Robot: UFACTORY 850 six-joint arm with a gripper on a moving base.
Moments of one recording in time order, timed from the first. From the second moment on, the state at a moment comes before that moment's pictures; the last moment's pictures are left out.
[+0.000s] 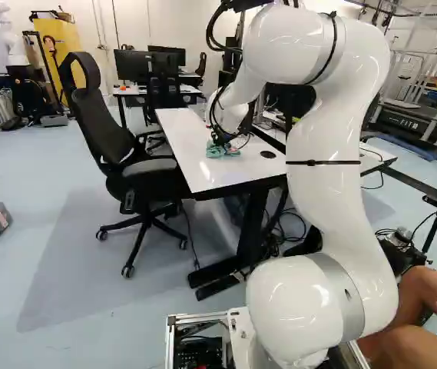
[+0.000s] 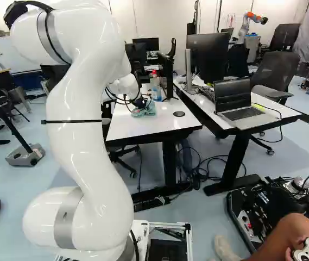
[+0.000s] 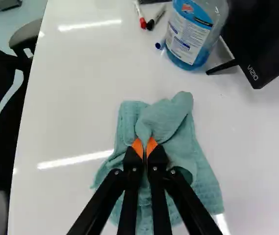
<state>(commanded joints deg) 4.0 -30.0 -70.6 0.8 2.0 0.0</state>
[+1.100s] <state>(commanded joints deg) 1.3 -22.5 -60.9 0.8 2.0 0.0</state>
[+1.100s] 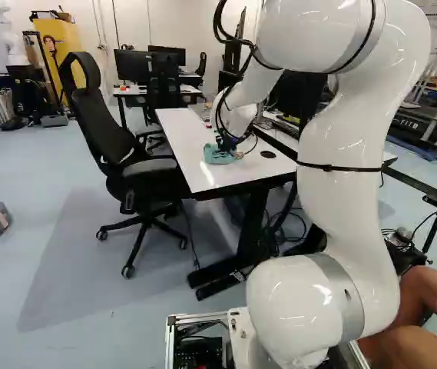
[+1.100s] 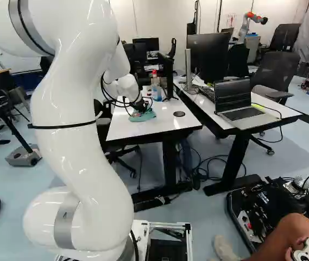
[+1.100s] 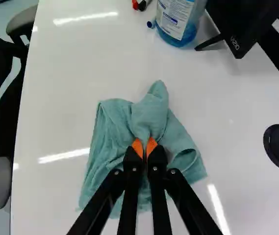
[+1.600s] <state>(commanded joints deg) -2.9 -23.2 -61.8 0.8 2.0 0.0</state>
